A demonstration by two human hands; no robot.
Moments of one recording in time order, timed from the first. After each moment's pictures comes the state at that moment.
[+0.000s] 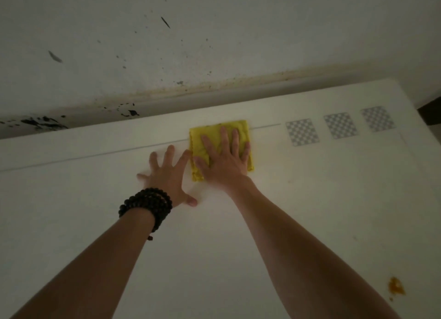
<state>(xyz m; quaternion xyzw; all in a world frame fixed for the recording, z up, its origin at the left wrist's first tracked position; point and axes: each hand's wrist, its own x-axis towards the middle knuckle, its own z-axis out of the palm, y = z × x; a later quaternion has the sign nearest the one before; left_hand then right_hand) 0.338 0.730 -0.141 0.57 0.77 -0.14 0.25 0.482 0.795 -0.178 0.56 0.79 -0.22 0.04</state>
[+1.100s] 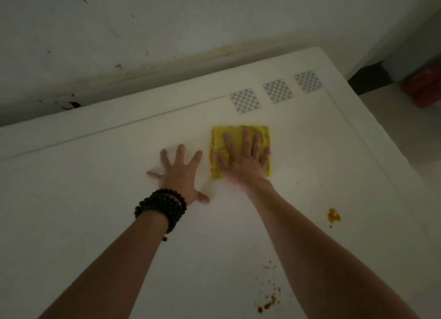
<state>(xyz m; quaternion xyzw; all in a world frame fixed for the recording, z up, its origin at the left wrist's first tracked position) 0.466 0.694 -0.144 0.66 0.69 -0.15 0.26 0.633 0.730 -0.179 0.71 0.66 -0.24 0.04</state>
